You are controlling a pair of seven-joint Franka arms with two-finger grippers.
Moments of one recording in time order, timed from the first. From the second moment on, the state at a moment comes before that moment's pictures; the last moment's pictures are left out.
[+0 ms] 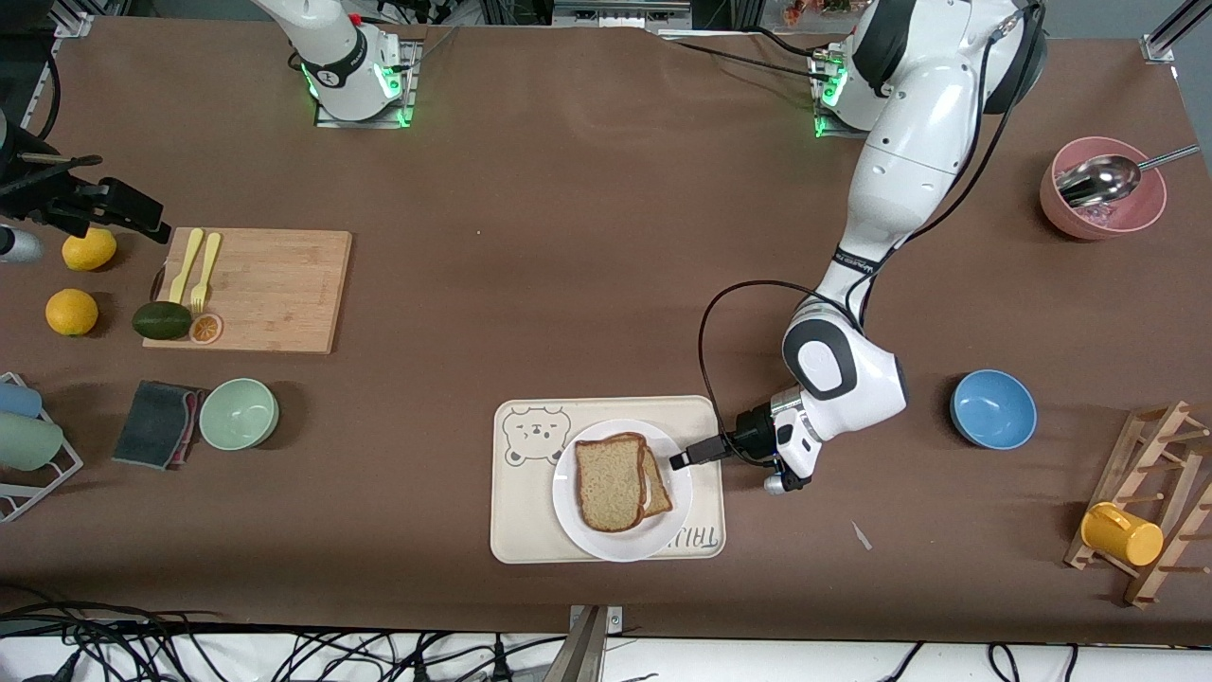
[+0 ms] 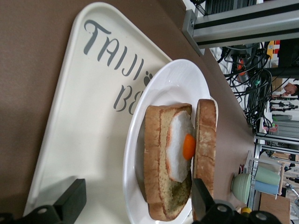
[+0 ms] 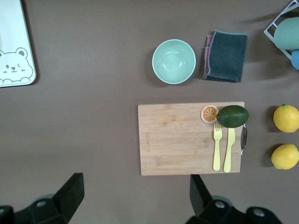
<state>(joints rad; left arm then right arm) -0.32 0.99 -0.03 -1.32 -1.41 2.45 0.40 0.09 0.03 -0.10 -1.58 0.00 1.57 0.06</state>
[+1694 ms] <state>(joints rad) -0.13 0.60 0.07 -1.55 -0.60 2.16 0.25 0.09 0.03 -0.10 -1.58 0.00 1.57 0.06</state>
